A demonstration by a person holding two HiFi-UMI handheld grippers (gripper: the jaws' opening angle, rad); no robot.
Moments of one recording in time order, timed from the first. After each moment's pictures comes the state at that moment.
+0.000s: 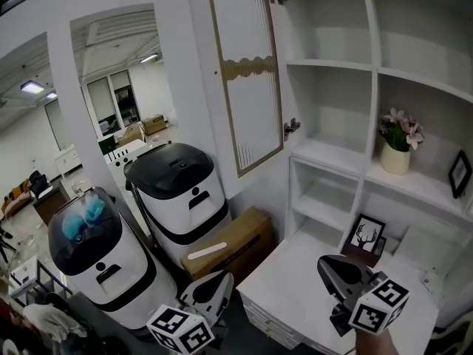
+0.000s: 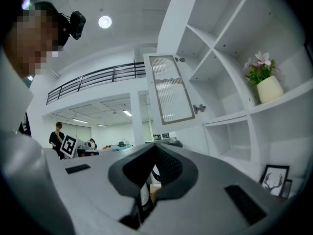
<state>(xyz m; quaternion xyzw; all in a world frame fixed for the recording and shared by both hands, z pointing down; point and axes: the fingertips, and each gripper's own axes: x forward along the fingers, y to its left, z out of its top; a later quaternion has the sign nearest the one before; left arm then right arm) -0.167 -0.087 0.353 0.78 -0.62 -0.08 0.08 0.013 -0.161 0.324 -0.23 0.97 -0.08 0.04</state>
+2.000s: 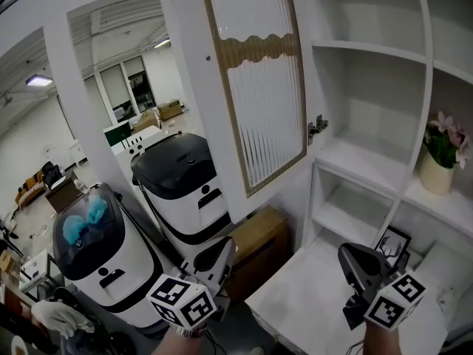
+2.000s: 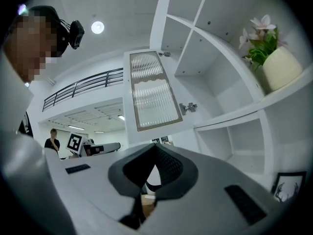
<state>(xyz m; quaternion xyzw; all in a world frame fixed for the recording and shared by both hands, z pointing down) -0.242 -0.235 0.323 0.76 -0.65 -0.06 0.04 -0.022 -0.300 0.327 -0.24 0.96 -0.10 0.07</state>
